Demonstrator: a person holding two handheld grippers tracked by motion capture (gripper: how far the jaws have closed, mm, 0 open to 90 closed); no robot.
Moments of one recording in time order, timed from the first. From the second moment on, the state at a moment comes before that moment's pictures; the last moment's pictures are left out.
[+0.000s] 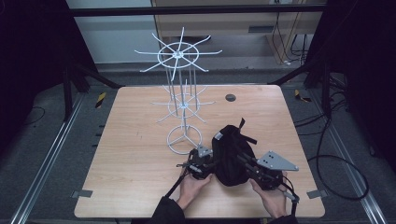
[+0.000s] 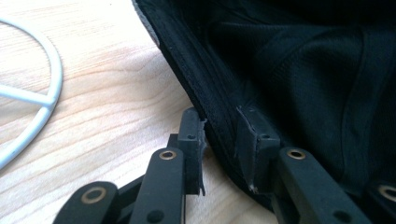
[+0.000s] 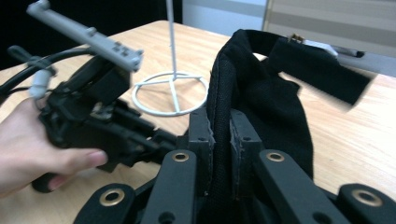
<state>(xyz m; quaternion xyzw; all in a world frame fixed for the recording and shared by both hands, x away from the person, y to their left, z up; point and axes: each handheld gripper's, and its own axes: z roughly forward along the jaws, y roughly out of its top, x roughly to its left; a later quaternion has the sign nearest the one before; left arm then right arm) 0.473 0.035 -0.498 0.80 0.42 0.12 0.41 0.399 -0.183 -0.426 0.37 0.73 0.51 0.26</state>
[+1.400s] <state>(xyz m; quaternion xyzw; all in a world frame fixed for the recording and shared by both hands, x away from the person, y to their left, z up) 0.471 0.039 -0.415 0.77 0.36 0.08 0.51 0.393 -0.173 -0.455 0.37 0.78 0.45 0.25</state>
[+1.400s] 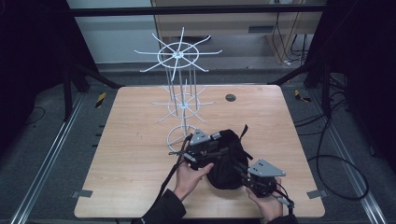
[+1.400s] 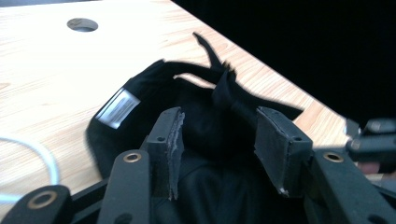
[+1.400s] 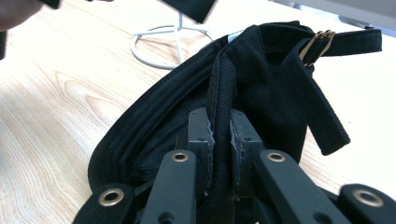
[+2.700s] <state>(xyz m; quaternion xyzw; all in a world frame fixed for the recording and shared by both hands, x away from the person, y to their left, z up) 0.467 0.020 -0.379 0.78 0.33 0.08 0.52 0.385 -0.233 -0.444 0.42 0.71 0.53 0.21</state>
